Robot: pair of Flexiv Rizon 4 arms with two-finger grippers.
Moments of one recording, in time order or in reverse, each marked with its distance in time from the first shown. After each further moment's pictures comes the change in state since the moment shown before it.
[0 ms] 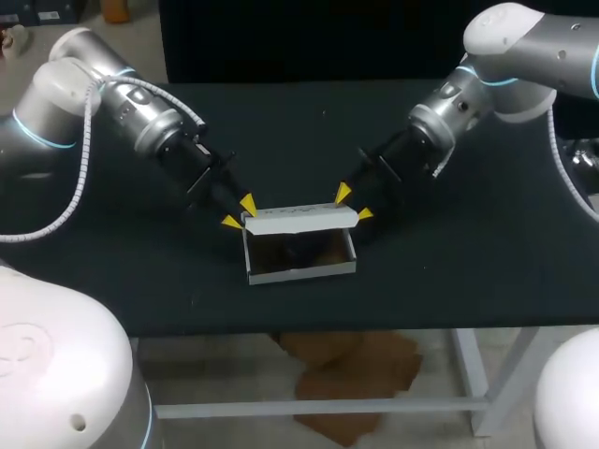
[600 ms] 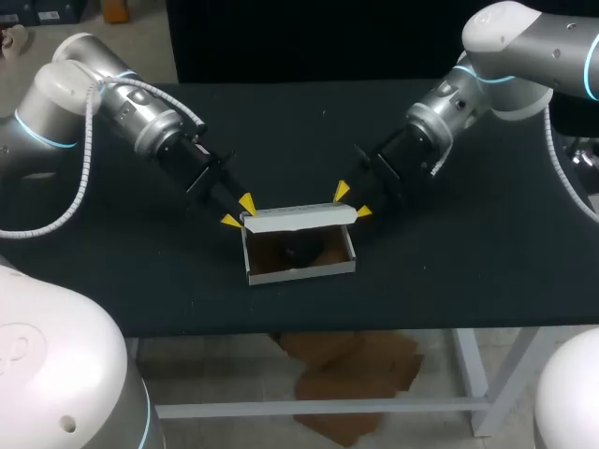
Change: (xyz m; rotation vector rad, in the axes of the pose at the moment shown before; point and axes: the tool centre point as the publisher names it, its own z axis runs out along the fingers) left arm 0.000 -0.001 -0.003 -0.047 0.017 -0.029; right arm 0.004 0.000 -0.001 0.030 0.005 0.016
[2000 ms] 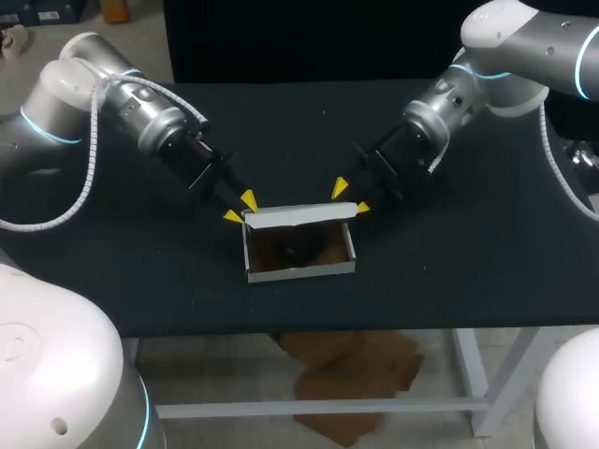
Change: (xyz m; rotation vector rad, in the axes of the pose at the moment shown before) left arm 0.008 -0.003 -0.002 -0.030 0.006 -0.042; right arm 0.007 -0.001 -0.002 0.040 0.006 0.014
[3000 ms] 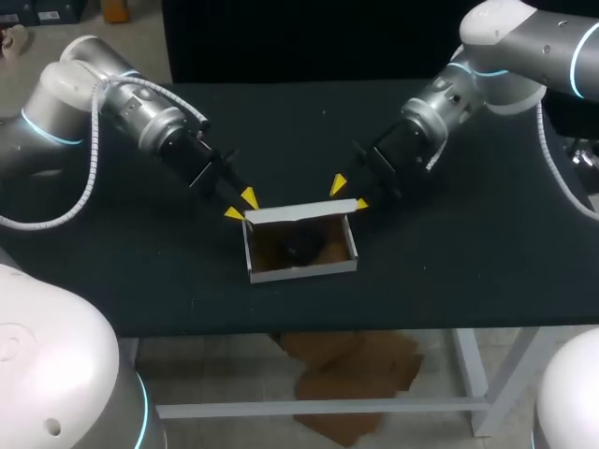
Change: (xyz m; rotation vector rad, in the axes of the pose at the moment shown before) left arm 0.004 -0.002 -0.003 -0.021 0.026 -0.054; right arm 0.007 0.001 -0.001 0.019 0.007 0.005
